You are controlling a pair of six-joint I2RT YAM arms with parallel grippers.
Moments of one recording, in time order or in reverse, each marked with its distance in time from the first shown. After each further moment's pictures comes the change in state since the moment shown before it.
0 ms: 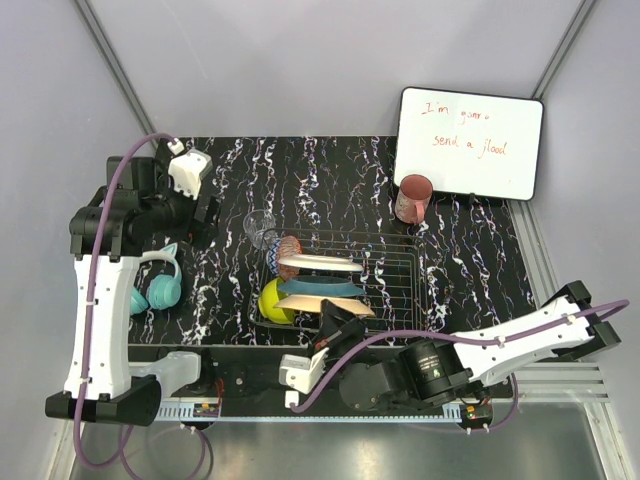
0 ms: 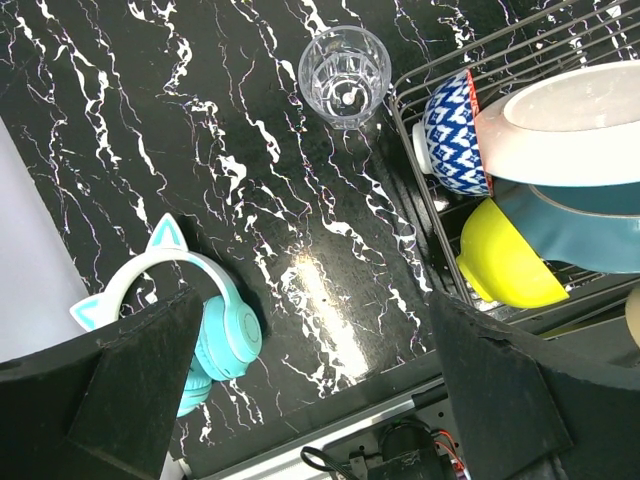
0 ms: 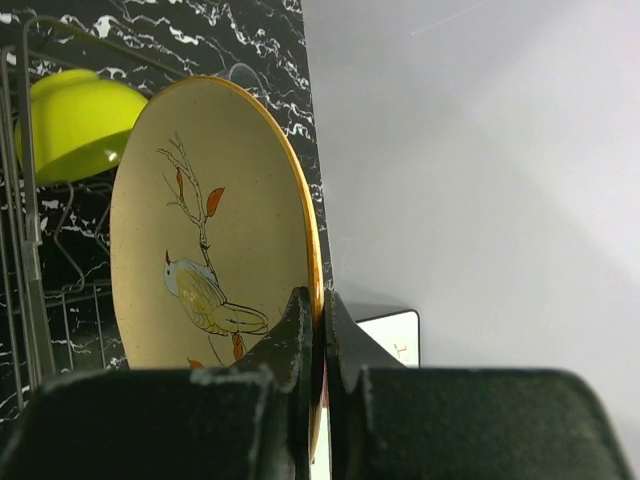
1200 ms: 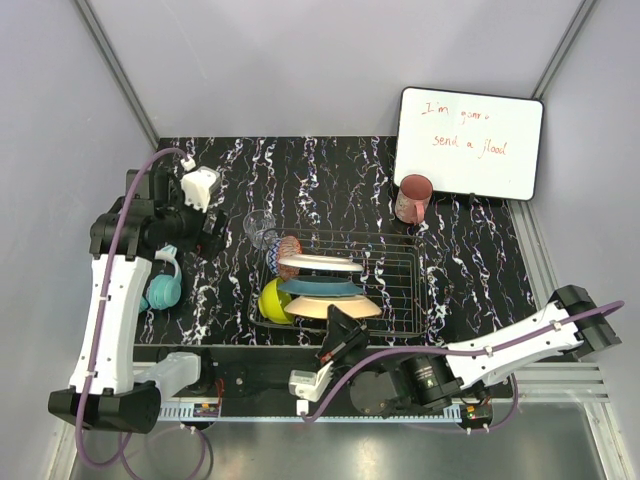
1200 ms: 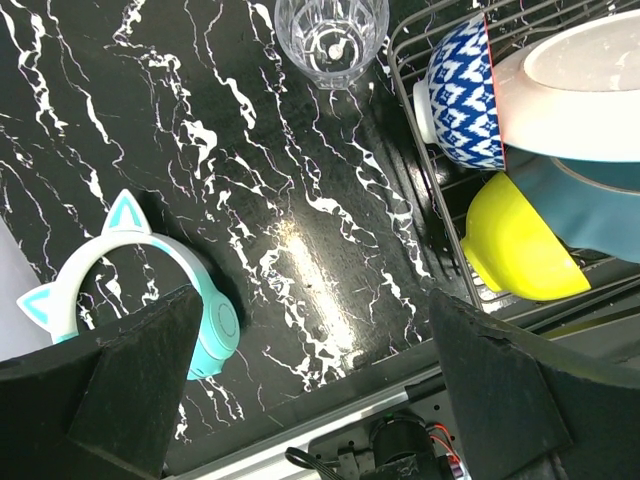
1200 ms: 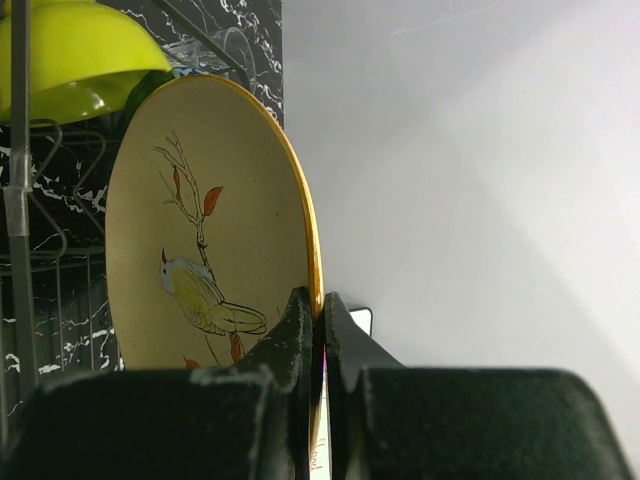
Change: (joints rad) left arm 0.000 -0.036 -0.211 0.084 0.000 -0.003; right arm 0.009 -0.048 -0.295 0.327 0.054 -0.262
